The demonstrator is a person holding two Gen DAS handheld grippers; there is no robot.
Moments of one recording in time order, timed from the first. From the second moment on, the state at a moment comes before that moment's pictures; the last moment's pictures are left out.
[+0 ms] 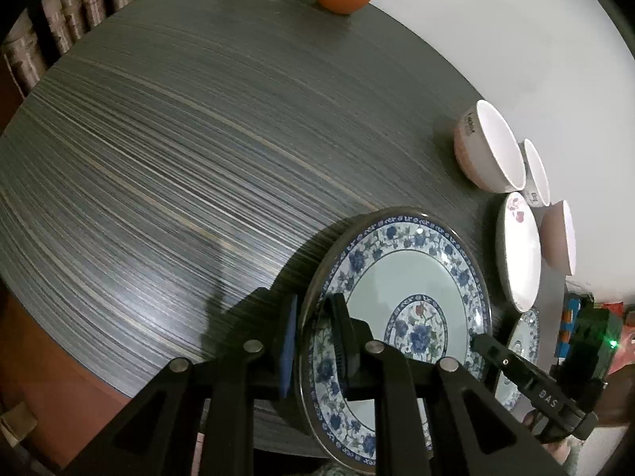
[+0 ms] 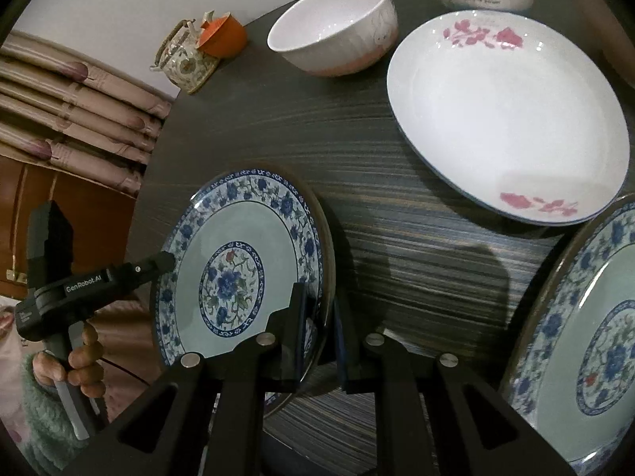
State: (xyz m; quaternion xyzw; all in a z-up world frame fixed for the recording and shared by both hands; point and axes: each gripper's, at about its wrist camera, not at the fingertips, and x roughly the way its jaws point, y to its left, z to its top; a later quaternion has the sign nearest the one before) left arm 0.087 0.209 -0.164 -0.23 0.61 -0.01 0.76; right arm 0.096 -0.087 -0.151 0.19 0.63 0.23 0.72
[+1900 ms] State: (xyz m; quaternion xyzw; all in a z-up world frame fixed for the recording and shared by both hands) left arm 0.073 0.124 -0.108 -0.11 0.55 -0.01 0.82; right arm 0.056 -0.111 -0.100 0.11 0.57 0.14 0.80
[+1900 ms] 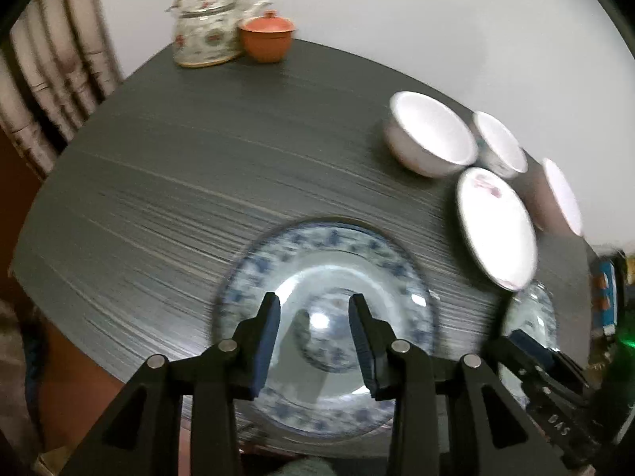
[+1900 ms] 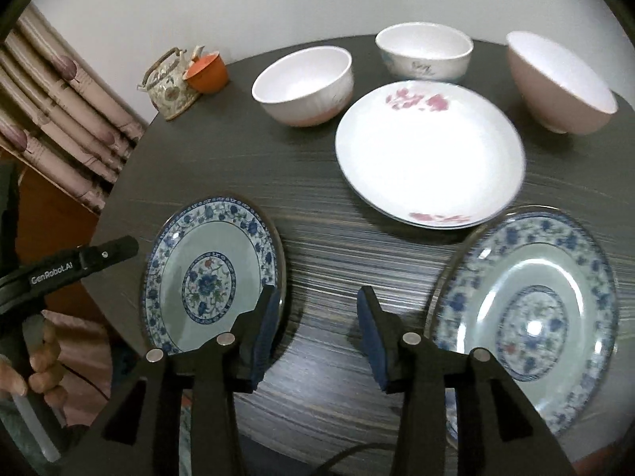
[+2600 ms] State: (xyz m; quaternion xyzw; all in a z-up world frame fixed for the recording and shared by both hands) left arm 0.051 0.033 -0.097 -0.09 0.55 -0.07 0.83; right arm 0.010 -0.182 -0.062 0.11 0.54 0.06 0.83
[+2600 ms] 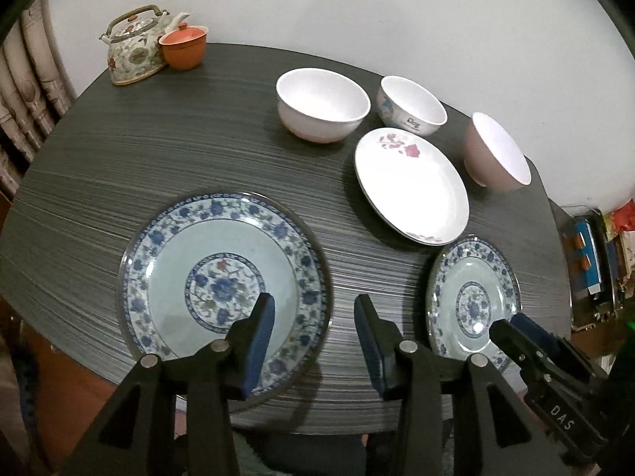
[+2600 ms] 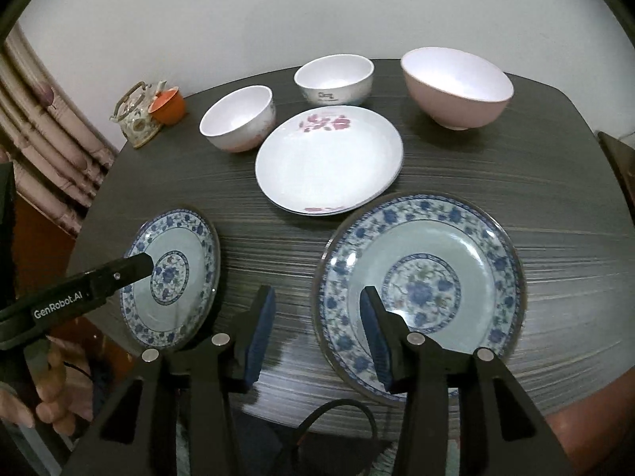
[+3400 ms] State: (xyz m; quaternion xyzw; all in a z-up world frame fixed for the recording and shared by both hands) left arm 0.046 -0.045 -0.130 -0.08 0.57 -0.17 0.80; right arm -0.023 -0.280 -0.071 0.10 0.54 0.04 0.84
